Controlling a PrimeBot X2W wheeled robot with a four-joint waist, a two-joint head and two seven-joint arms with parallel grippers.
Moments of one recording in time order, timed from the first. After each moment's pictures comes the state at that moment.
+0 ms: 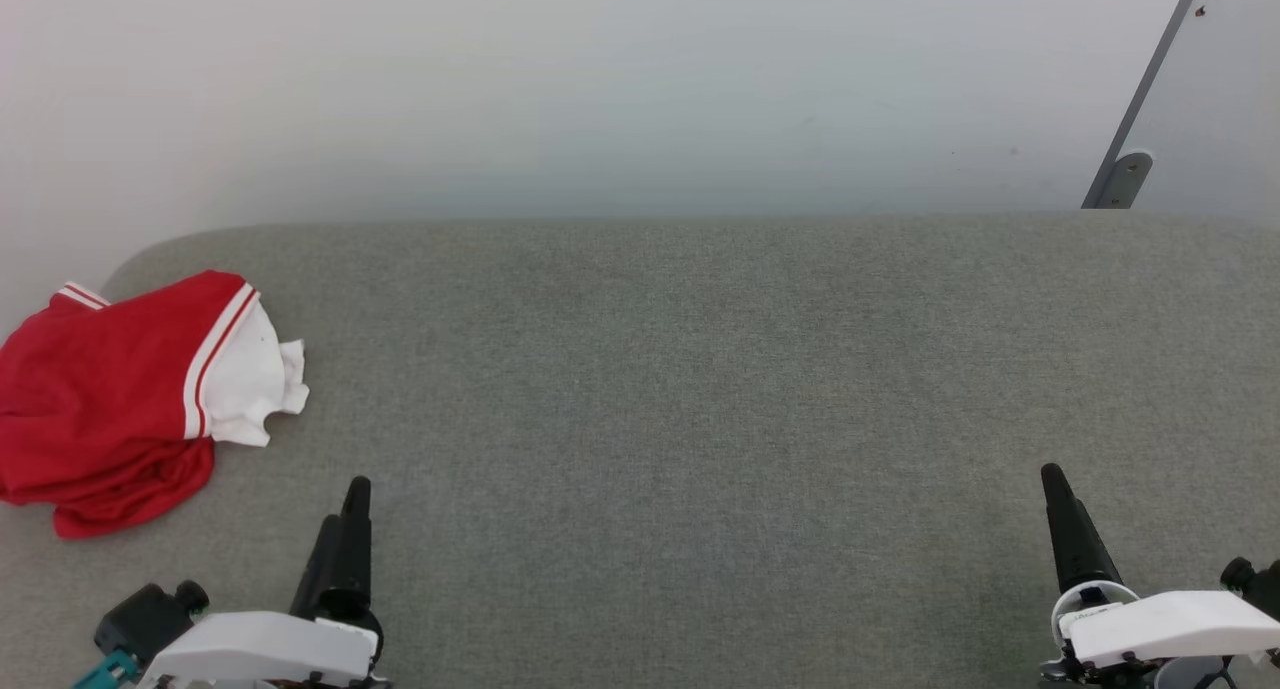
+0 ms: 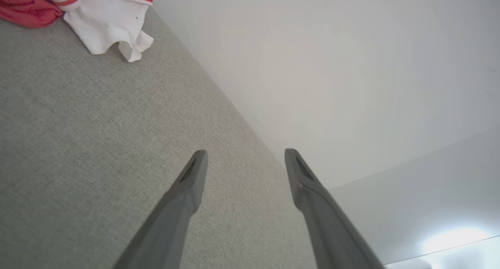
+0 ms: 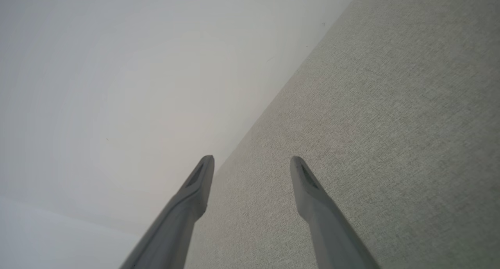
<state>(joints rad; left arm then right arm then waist) -0.03 0.15 0.00 0.17 -1.13 -0.03 -0.06 -0.09 -0.08 -0.01 0.29 1.09 0.13 -0.06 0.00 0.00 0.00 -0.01</state>
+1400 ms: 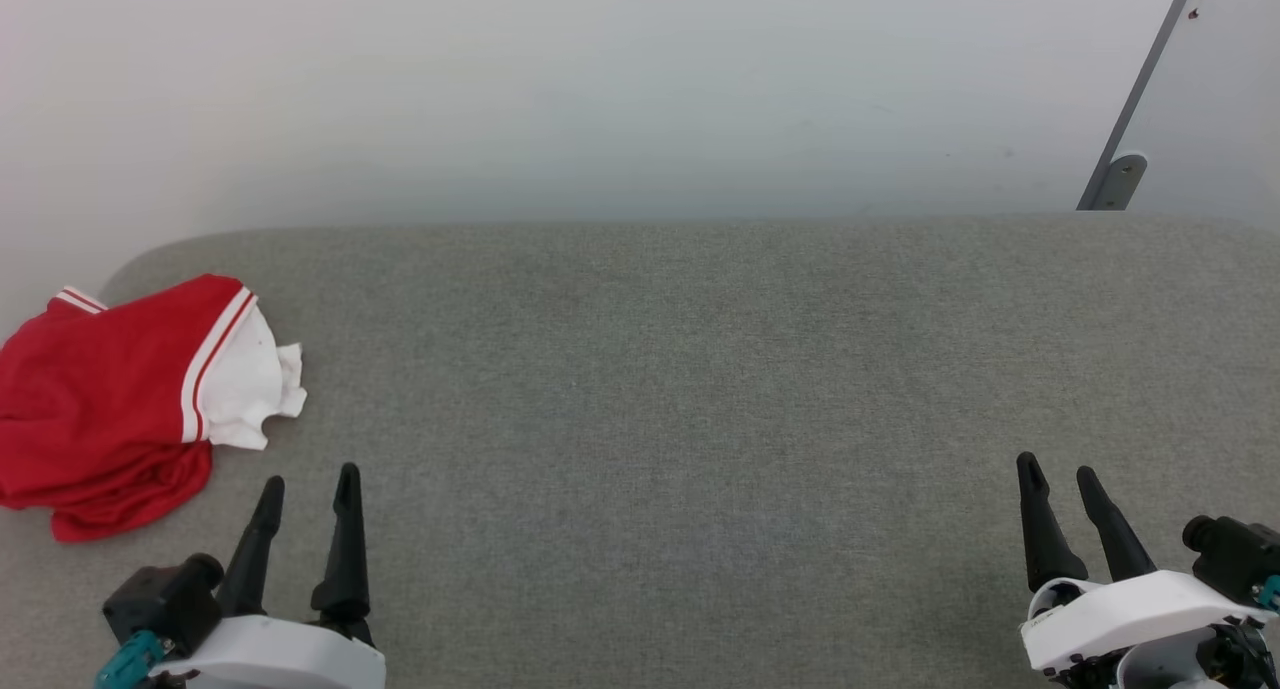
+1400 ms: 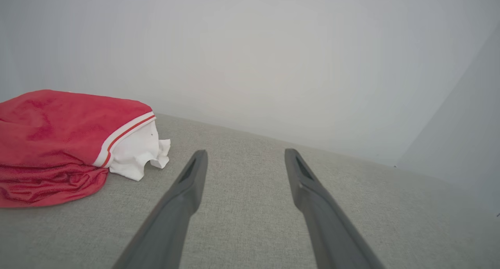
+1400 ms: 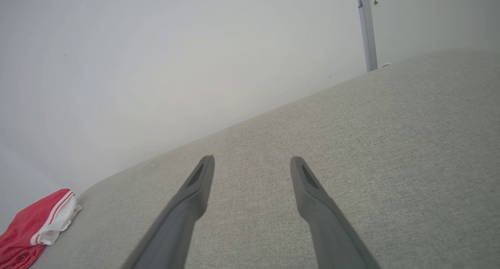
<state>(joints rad) -0.01 0.20 0.00 0.11 -0.49 -0.04 -0.18 -0.11 -0.09 -0.01 0.29 0.54 0.13 -0.12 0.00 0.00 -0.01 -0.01</state>
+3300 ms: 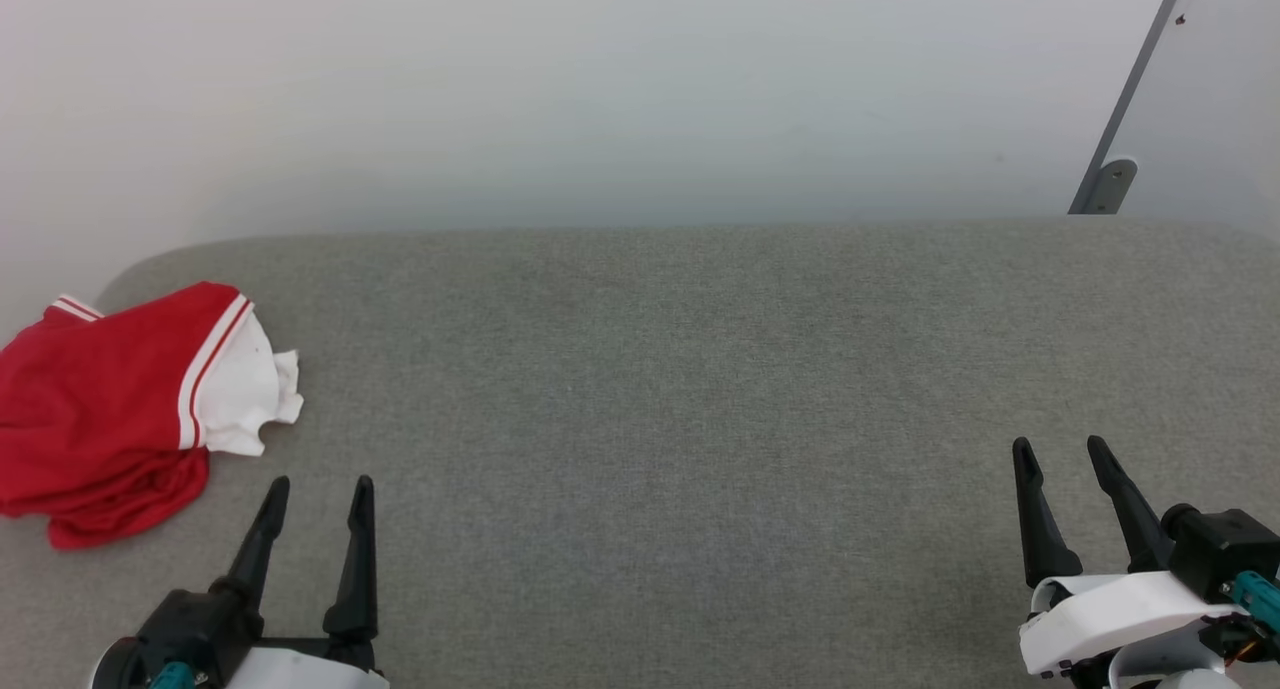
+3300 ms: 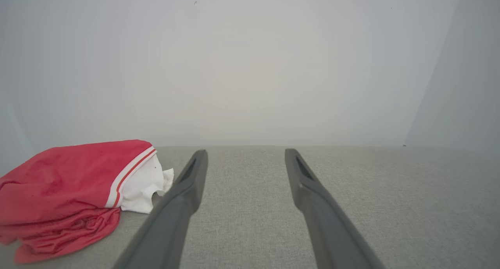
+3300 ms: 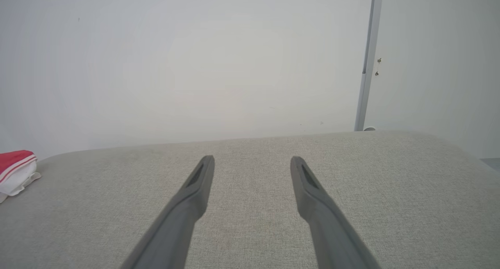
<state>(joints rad) 0.02 0.18 0.04 0.09 -0.23 -0.11 -0.26 -0.11 -0.10 0.00 0.24 0.24 0.13 -0.20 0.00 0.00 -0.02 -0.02</state>
